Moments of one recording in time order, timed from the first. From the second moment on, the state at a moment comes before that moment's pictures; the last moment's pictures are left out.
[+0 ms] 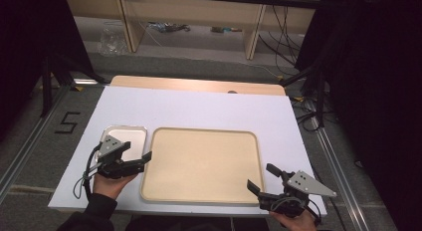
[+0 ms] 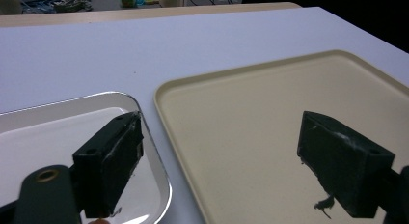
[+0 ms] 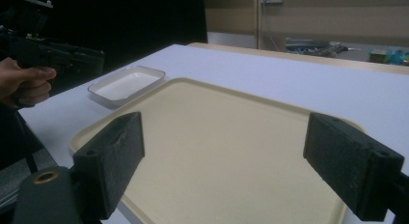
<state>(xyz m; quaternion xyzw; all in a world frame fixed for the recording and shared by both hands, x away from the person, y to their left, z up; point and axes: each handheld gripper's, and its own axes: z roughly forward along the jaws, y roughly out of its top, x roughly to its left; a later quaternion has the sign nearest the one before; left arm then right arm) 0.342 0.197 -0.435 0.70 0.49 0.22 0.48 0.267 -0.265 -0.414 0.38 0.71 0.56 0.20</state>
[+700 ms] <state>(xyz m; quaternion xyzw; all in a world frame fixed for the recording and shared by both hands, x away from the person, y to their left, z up) 0.380 0.229 -0.445 0.69 0.54 0.21 0.44 0.267 -0.266 -0.413 0.38 0.72 0.55 0.20</state>
